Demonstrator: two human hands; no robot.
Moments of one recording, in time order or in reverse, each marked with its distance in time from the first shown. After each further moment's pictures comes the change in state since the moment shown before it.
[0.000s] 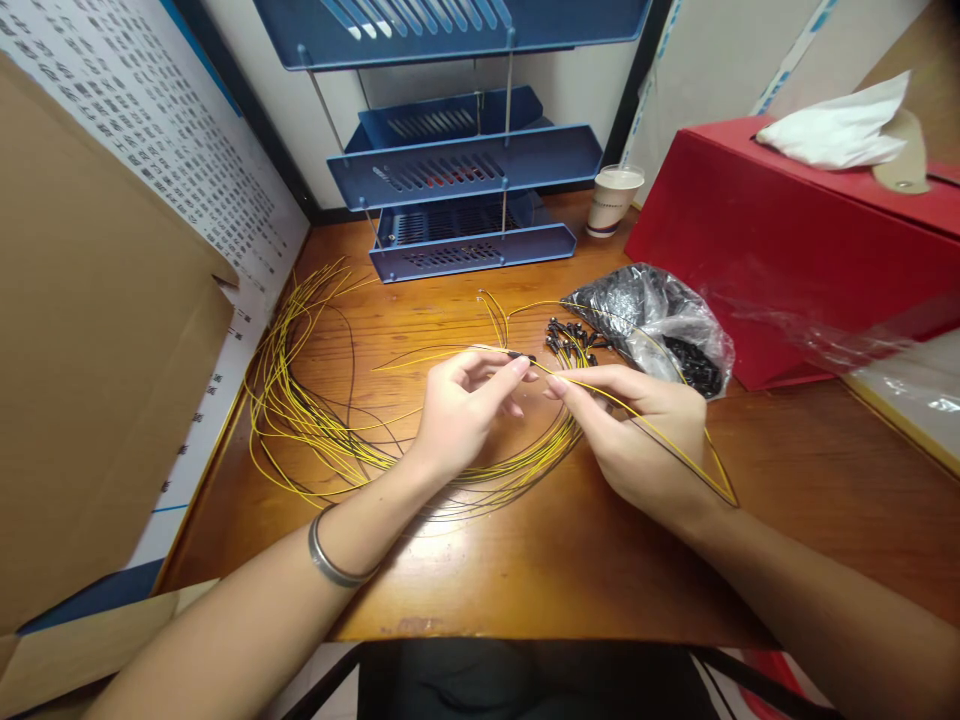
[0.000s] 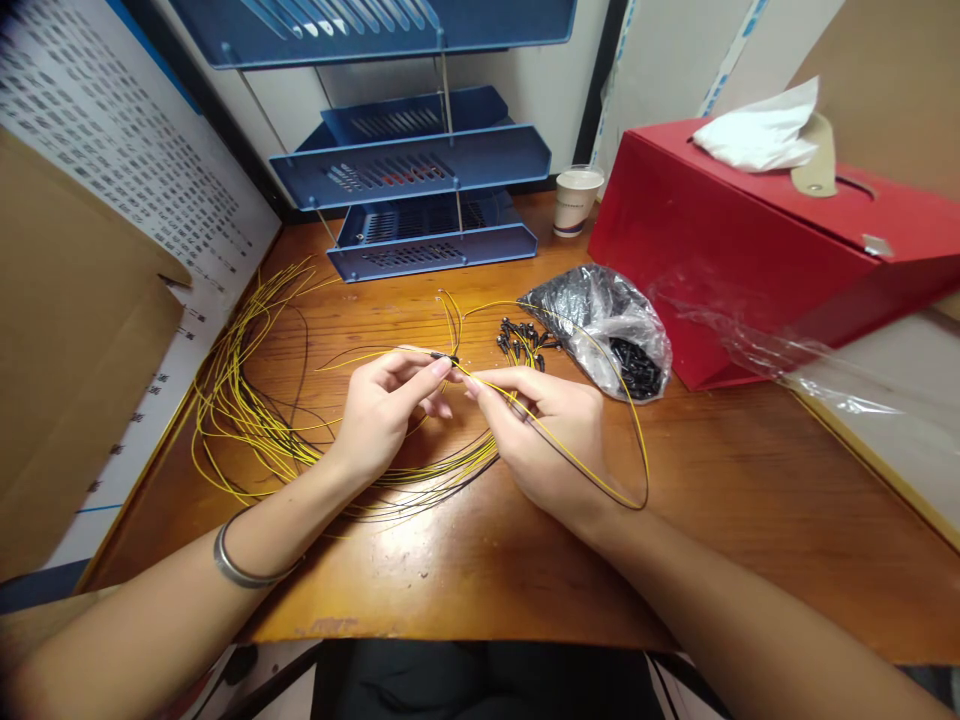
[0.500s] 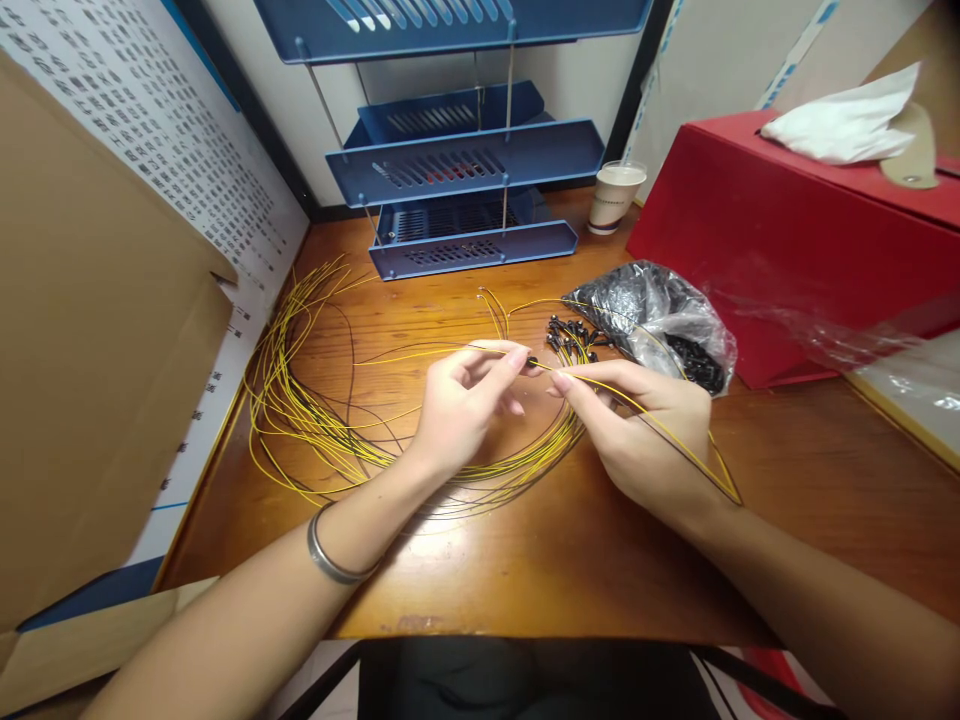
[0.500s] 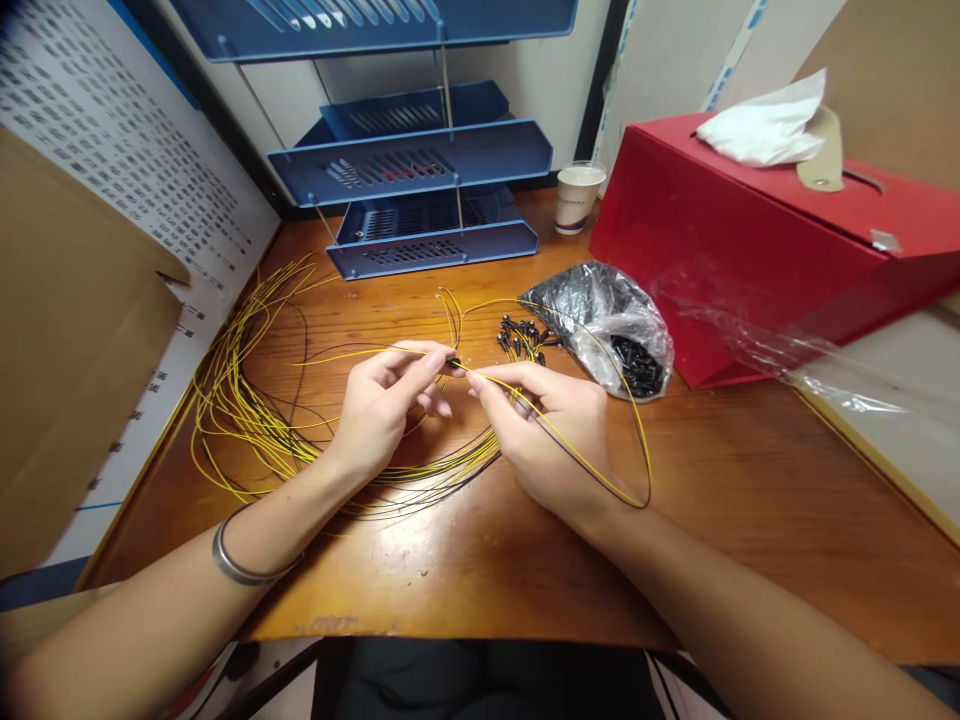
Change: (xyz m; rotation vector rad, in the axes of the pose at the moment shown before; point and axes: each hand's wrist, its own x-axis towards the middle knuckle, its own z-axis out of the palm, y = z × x) left_hand 0.002 -0.002 -0.002 0.001 -0.013 0.012; right_hand 0.000 0.002 0.000 -0.013 0.019 0.006
